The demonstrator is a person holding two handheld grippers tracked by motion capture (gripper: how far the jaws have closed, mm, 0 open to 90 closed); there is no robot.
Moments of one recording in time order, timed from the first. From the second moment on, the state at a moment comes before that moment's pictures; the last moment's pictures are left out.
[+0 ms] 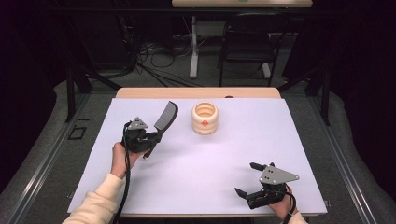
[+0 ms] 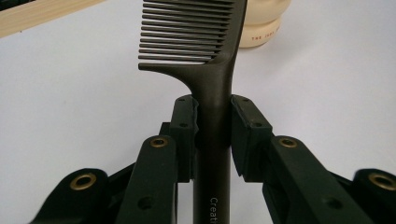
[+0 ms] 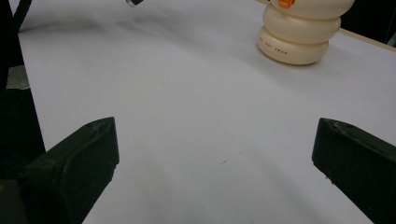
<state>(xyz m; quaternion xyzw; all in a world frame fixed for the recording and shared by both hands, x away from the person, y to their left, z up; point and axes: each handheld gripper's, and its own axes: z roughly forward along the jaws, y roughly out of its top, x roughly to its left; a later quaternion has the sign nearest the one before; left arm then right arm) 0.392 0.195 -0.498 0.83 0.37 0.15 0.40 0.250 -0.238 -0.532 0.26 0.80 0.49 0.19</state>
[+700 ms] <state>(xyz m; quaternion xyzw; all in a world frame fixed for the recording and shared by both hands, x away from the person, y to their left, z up) 0.407 0.183 -0.495 0.82 0.38 0.14 0.42 0.252 -0.238 -0.533 0.26 0.81 0.49 0.19</state>
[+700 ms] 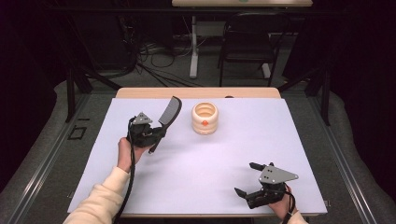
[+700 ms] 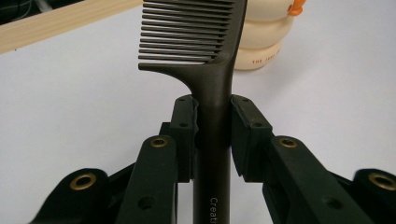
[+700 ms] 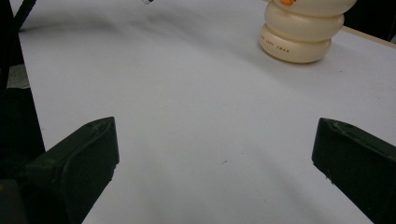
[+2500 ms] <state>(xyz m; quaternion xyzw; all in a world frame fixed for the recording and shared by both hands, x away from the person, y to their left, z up) 0.437 0.150 -0.469 0.79 0.36 0.16 0.46 0.254 -0.236 -0.535 0.27 0.81 0.49 0.19</state>
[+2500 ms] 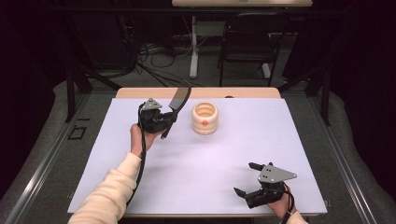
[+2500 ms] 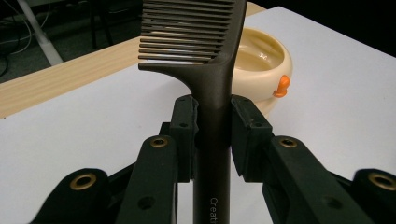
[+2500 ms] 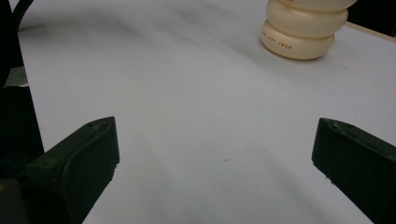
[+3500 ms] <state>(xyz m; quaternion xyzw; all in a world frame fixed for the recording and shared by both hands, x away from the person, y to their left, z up) 0.454 0.137 -0.456 0.79 0.36 0.16 0.47 0.255 -0.237 -0.534 0.27 0.81 0.49 0.19</state>
